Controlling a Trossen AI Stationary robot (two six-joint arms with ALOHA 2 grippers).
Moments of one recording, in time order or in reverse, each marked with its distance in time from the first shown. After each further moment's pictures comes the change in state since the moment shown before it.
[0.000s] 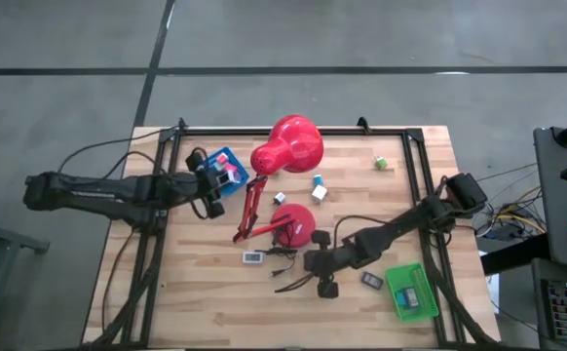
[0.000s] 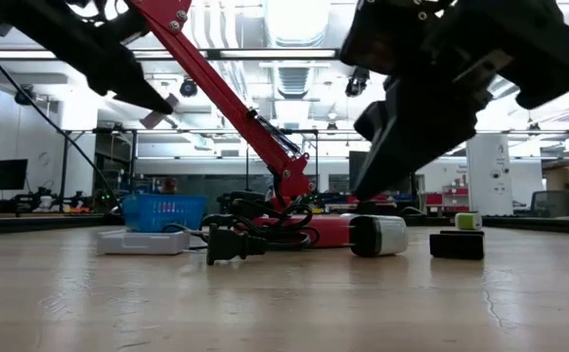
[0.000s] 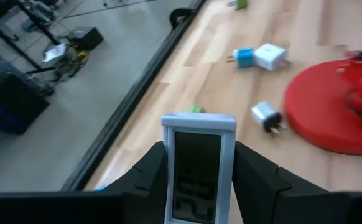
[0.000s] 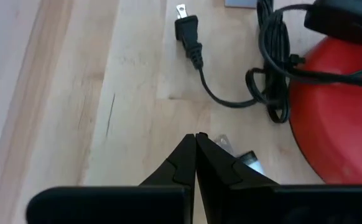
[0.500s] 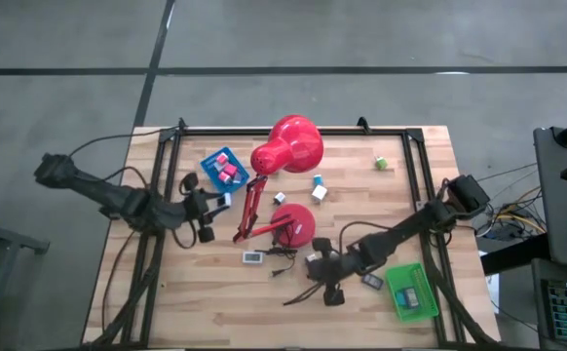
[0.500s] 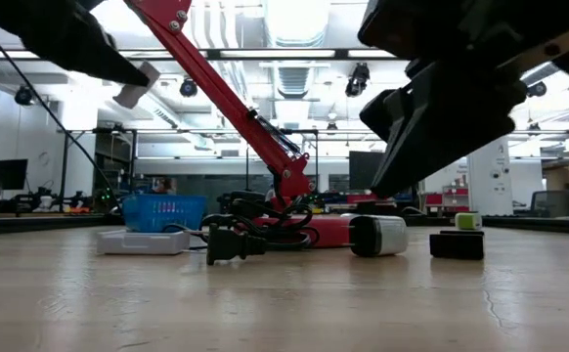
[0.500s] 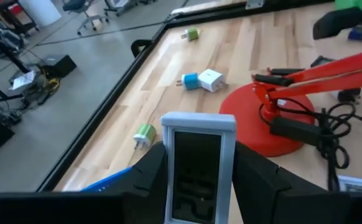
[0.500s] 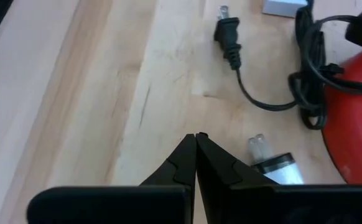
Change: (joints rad) left arm -0.404 -0.039 -0.006 -0.054 -0.221 -0.198; right arm 0.066 -0.003 -0.019 0.045 0.004 -0.051
